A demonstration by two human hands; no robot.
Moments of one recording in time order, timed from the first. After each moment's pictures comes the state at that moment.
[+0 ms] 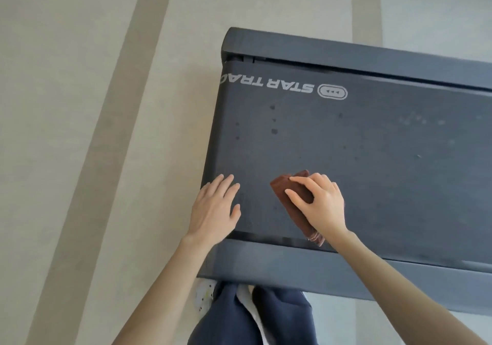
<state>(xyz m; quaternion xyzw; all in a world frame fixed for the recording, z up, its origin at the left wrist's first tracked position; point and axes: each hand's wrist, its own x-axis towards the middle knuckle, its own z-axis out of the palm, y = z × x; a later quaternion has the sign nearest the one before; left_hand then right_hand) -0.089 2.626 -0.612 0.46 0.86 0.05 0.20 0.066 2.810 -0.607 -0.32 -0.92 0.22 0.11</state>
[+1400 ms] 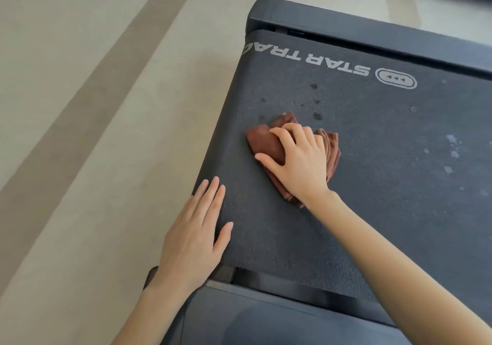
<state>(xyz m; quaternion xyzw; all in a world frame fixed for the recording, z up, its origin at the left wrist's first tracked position) -0.091 2.576 -0.798 0.41 0.90 0.12 0.07 -0.067 2.811 -0.787 -0.19 -0.97 0.06 0.16</state>
